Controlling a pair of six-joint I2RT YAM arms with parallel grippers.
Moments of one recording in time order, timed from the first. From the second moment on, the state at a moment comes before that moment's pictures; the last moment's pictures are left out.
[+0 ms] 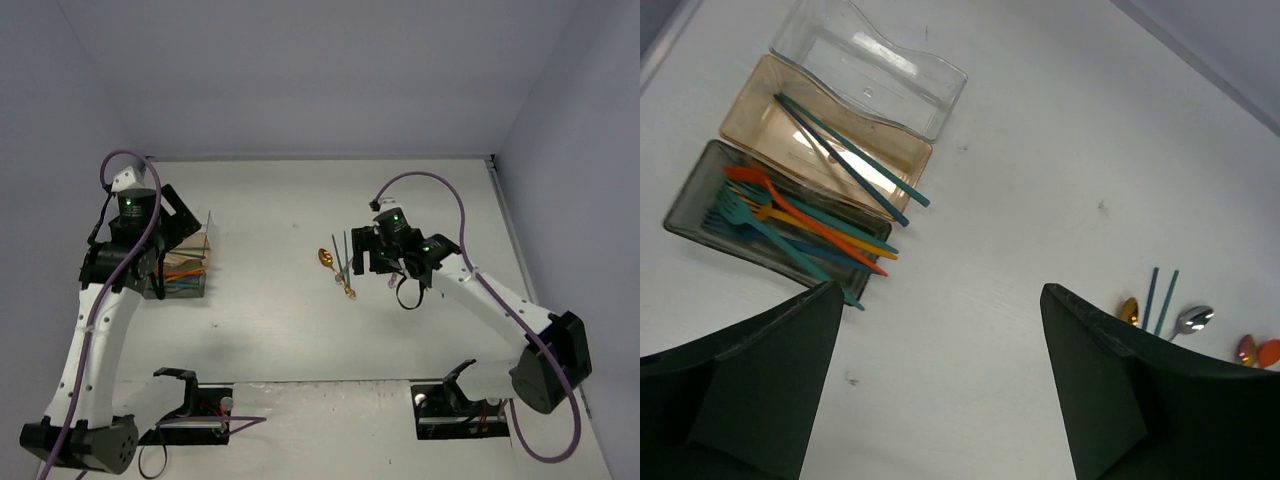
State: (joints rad) left arm -0.11 1.05 1.28 -0.87 -0.25 -0.64; right arm 0.60 1.27 1.00 -0.58 0.11 0.40
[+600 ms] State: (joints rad) left arm -0.18 0.79 1.15 -0.92 -0.14 -0.41; right arm 0.62 1.81 1.18 -0.35 0.22 0.49
